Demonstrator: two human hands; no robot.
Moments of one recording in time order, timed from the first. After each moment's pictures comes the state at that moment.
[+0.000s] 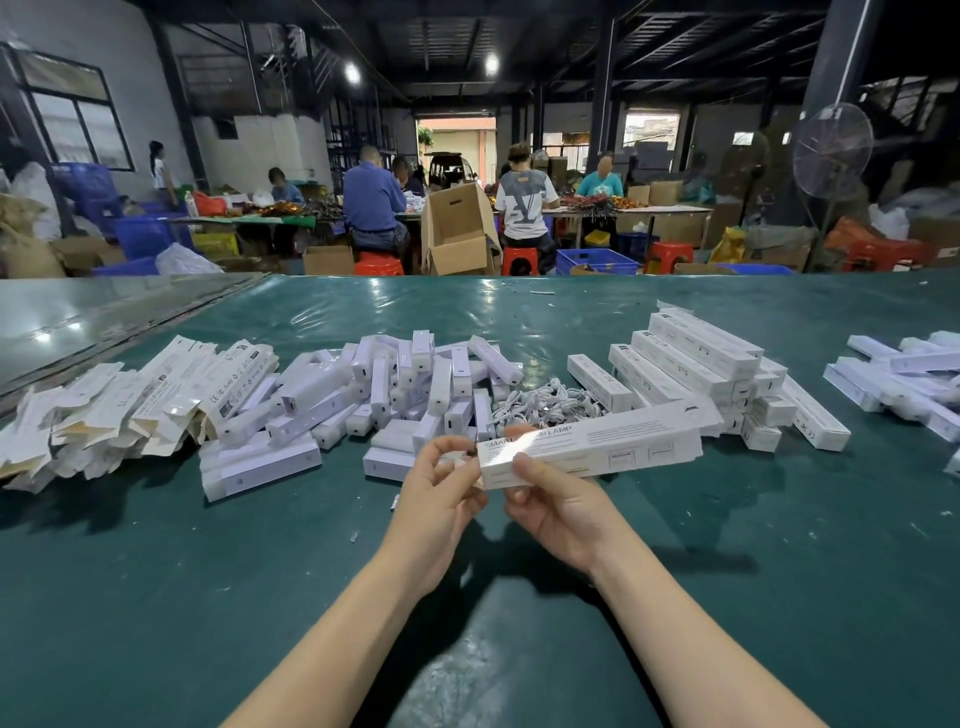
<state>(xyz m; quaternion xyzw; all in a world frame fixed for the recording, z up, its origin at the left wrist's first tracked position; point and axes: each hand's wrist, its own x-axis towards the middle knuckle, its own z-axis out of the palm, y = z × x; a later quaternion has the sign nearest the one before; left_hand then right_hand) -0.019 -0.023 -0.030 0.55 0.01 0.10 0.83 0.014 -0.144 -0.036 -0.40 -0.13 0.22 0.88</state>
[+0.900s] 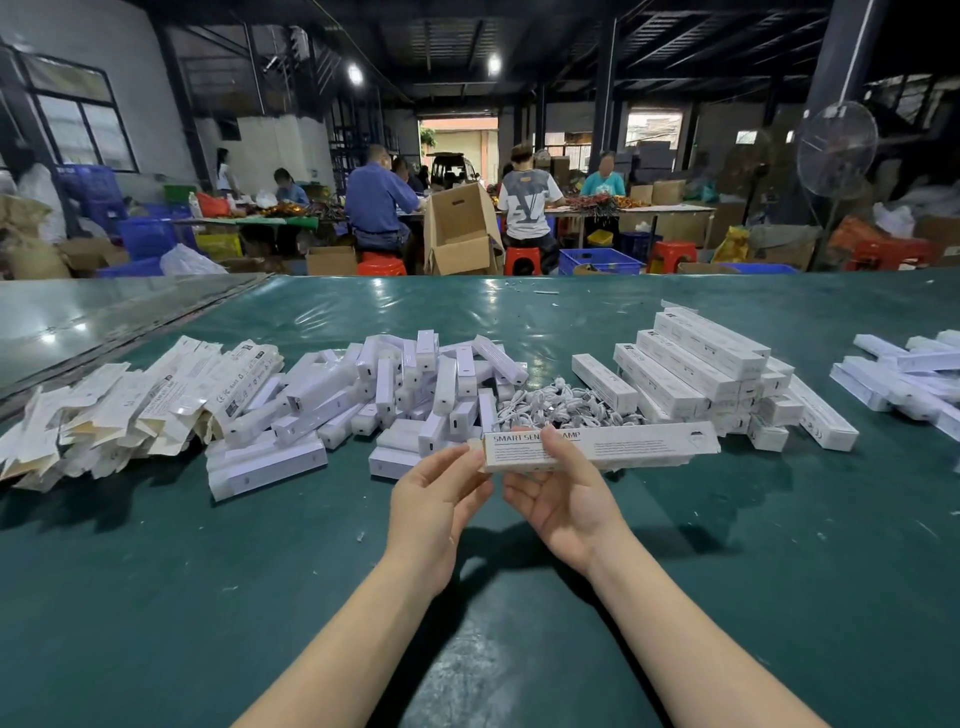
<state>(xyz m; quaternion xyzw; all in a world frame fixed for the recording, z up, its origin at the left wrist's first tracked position) -0.023 -0.023 -0.024 0.46 0.08 0.13 0.88 0.016 -0.139 -0.033 -0.40 -0.07 0.19 0.89</state>
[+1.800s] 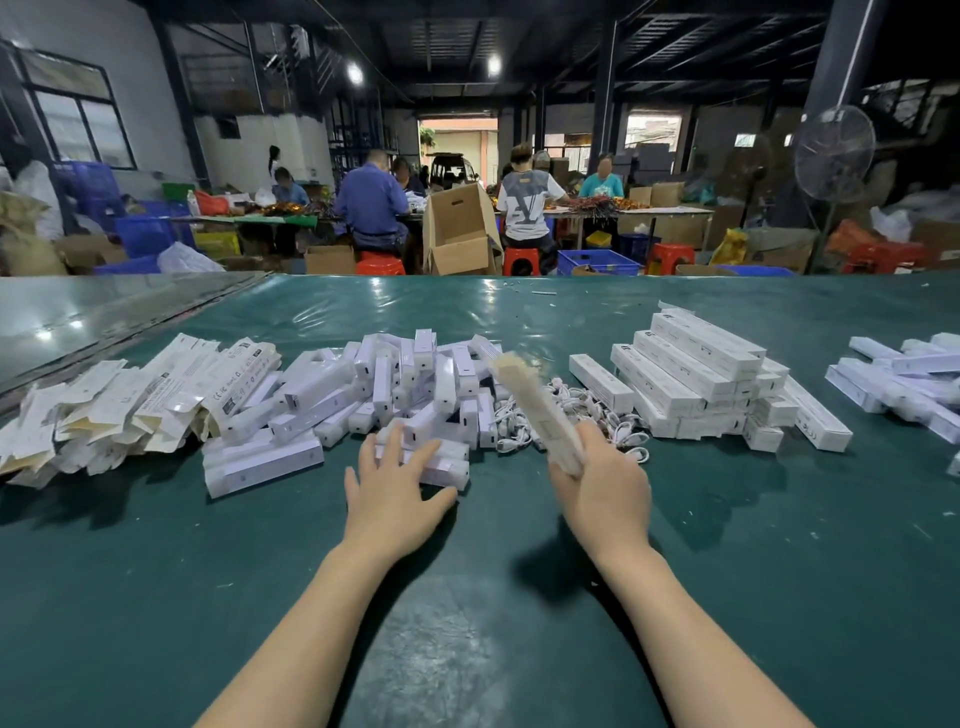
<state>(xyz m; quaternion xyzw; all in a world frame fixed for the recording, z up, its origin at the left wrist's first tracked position) 0.004 0.031 -0.056 0.97 0.07 0.12 0.20 0.021 -0.162 -0.040 -0.89 -0.08 -0.28 0.35</state>
